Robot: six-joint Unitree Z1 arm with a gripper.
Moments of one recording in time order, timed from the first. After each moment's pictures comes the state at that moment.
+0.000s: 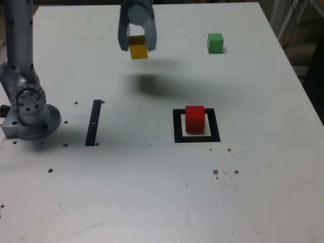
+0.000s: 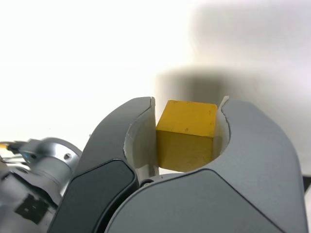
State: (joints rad) arm 0.53 1.85 -1.46 1.34 0.11 0.49
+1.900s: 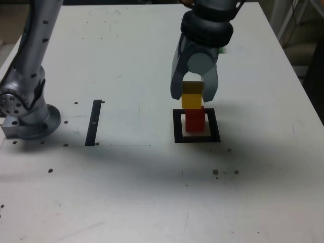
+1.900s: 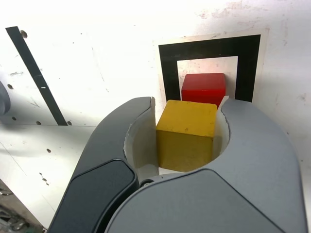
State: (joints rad) arm -0.04 2.10 -1.82 1.51 0.01 0.05
